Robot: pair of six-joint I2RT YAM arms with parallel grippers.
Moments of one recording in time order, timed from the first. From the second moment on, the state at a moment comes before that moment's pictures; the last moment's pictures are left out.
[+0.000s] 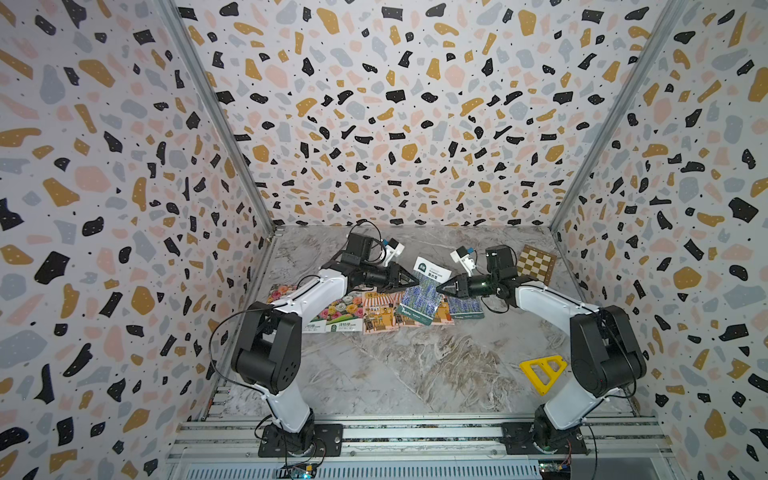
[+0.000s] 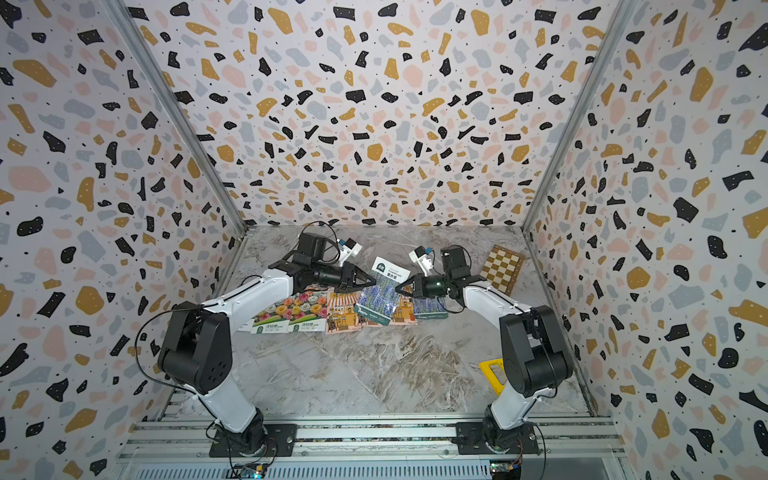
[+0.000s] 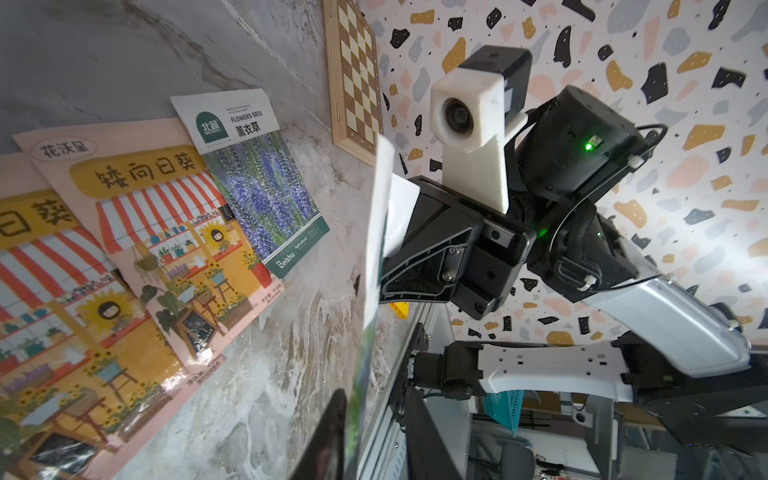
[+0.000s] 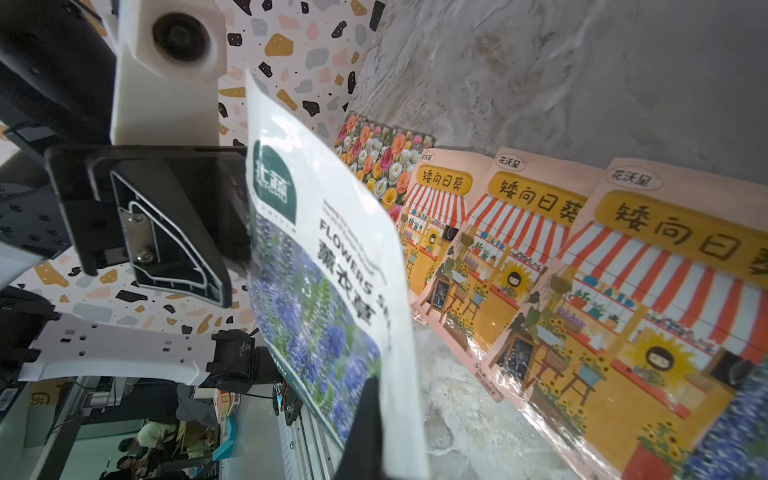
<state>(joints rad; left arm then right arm) -0.38 1.72 1.25 -0.27 1.02 -0.54 0.31 1.66 1.05 -0.12 -0.98 0.37</state>
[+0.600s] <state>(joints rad) -0.37 1.63 1.17 -0.10 0.84 -0.78 0.33 1.49 0.83 0.20 -0.88 0.70</state>
